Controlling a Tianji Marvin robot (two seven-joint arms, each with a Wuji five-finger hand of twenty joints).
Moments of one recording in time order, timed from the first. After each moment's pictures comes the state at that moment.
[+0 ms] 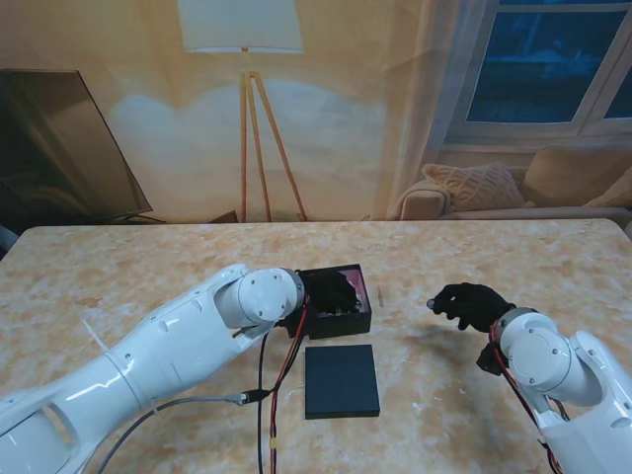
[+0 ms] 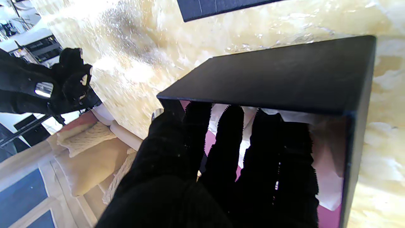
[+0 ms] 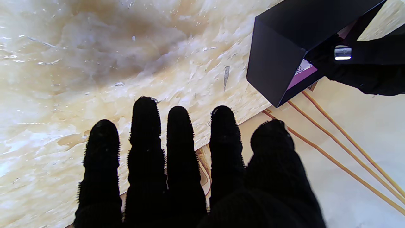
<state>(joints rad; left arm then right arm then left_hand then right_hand) 0.85 -1.24 -0.52 -1.18 0.07 0.21 -0.31 -1.60 -1.04 1.42 -1.73 -0.55 0.31 0.37 1.18 -0.02 -0.03 -0.12 0.82 0.23 0.39 0.48 0.72 0.30 0.43 0.43 0.61 0.35 0.49 0.70 0.29 0.30 1.00 0.59 0.88 -0.07 0.00 -0.07 0.64 -0.08 0.69 0.77 0.80 0.13 0.51 0.71 0.76 0.14 0.71 0.70 0.35 0.31 1.09 0.59</state>
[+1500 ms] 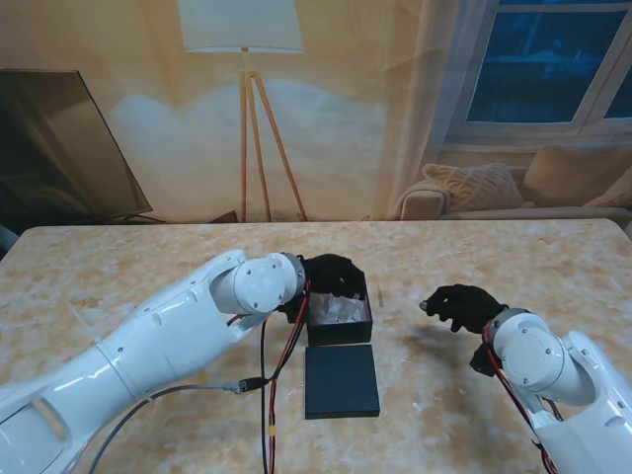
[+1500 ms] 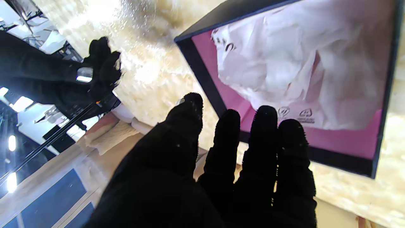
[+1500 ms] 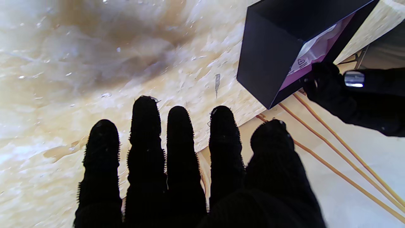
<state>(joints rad) 0.83 -1.21 -0.55 -1.25 0.16 0.15 -0.33 -1.59 -1.04 1.38 -1.73 -0.53 0.32 0.37 1.12 -0.26 0.36 -0.14 0.75 0.14 0.54 0.46 0.65 0.27 0.42 0.44 0.56 0.33 0.48 0.69 0.24 0.28 0.94 0.58 0.88 -0.07 0.00 -0.07 0.64 -0.07 0.69 0.77 0.80 0.13 0.51 0.71 0.77 0.14 0.71 0.70 0.35 0.31 1.09 0.59</state>
